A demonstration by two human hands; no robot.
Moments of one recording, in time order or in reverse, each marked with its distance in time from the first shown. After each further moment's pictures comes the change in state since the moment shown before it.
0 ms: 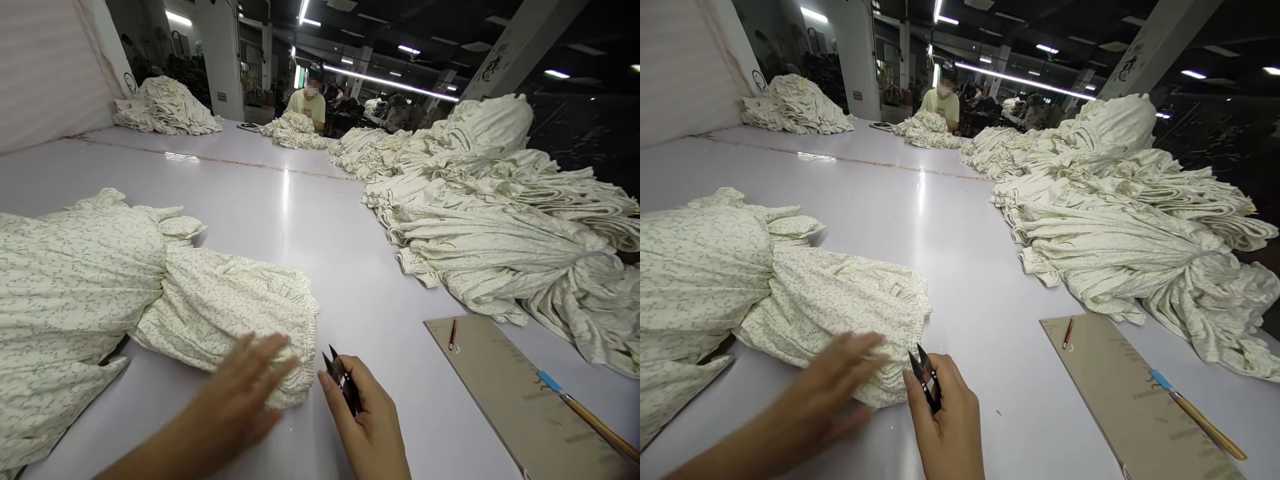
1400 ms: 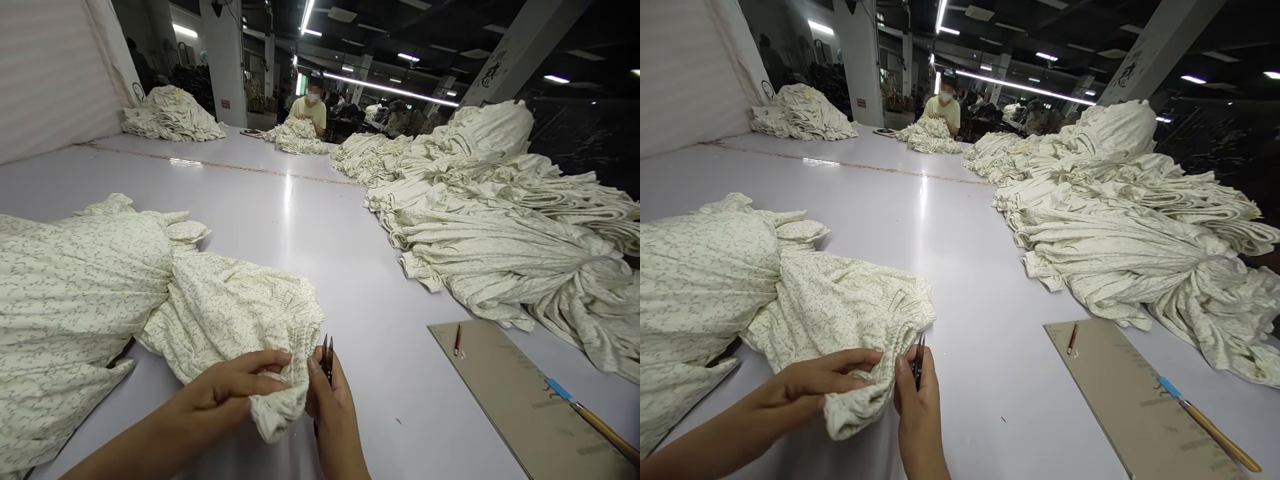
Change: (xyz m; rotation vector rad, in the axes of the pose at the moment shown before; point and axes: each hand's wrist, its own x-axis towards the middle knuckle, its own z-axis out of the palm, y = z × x) left_hand 0.006 -0.005 -0.043 -1.162 -0.296 -0.593; right_hand 0.012 0.008 0.055 0.780 0.001 0.346
